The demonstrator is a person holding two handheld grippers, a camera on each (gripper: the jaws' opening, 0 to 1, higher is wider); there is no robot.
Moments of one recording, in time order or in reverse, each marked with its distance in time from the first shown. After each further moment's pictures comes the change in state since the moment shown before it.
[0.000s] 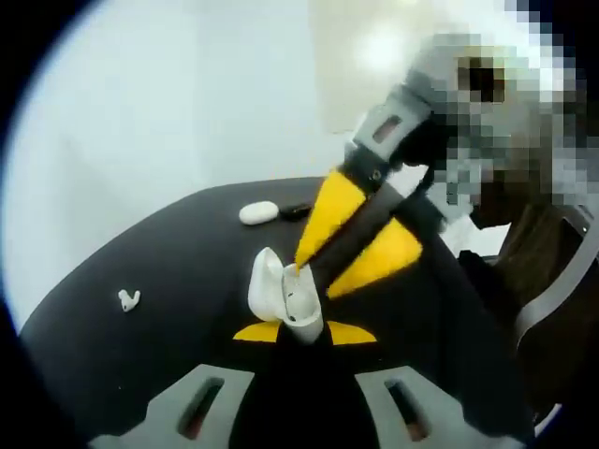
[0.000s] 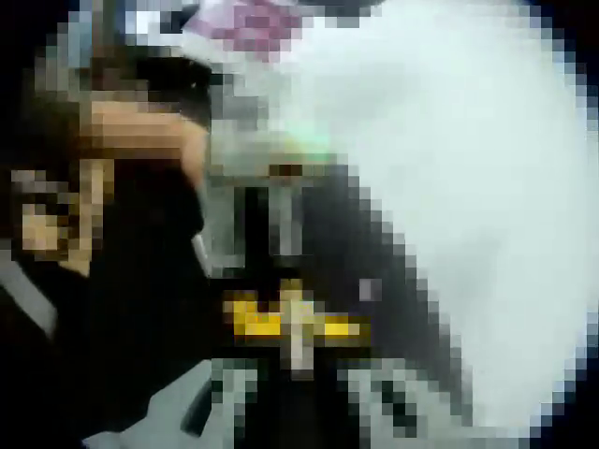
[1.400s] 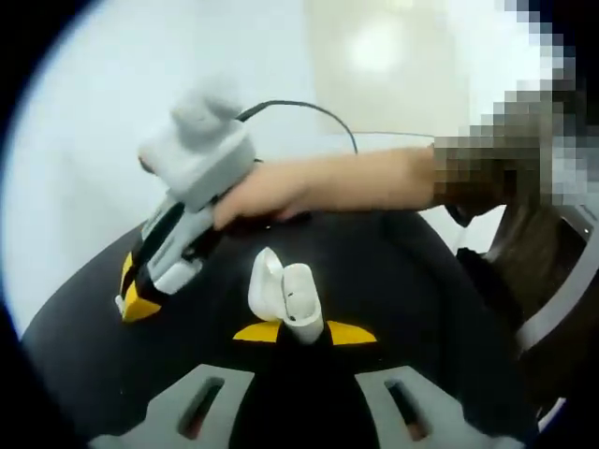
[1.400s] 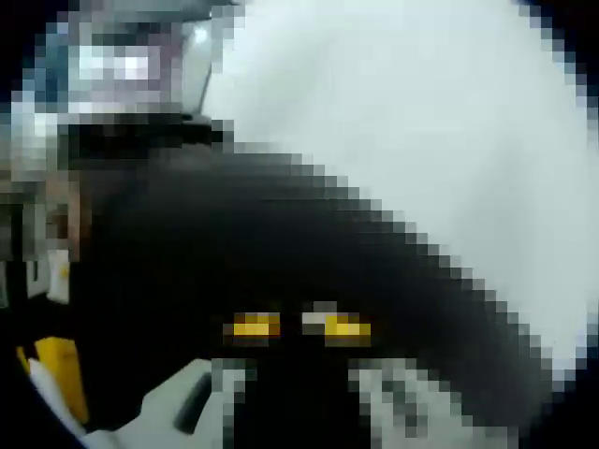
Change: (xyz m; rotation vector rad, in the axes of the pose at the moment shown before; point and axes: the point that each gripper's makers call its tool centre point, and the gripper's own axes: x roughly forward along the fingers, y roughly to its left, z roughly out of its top) left arm 0.002 -0.005 0.003 0.024 -0.001 -0.008; right arm 0.157 -0.098 -0.034 0.332 -0.083 0.045
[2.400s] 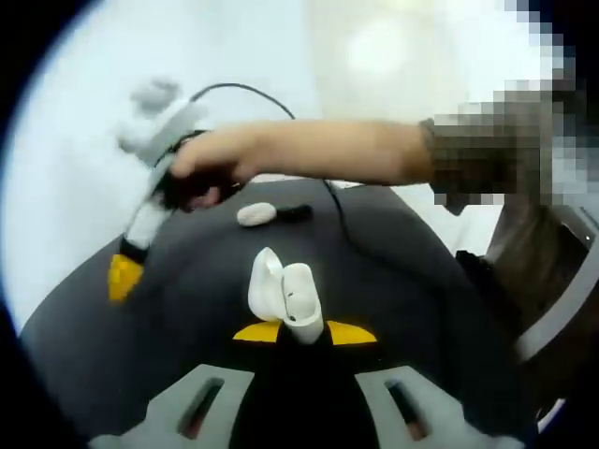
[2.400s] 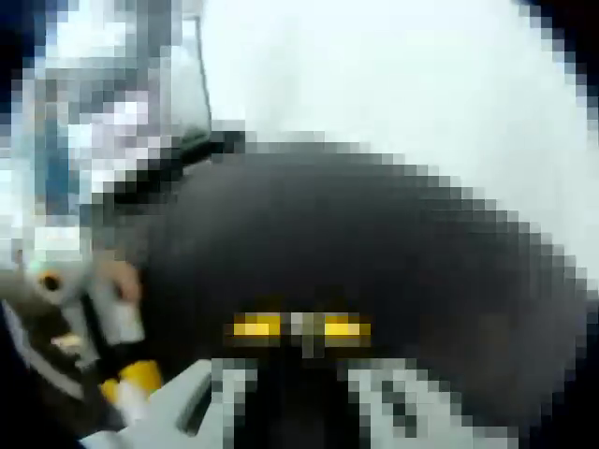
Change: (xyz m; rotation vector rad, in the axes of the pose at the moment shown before) left arm 0.001 0.000 0.001 -0.011 -0.006 -0.006; right arm -0.040 0.006 0.003 0.347 0.107 0.318
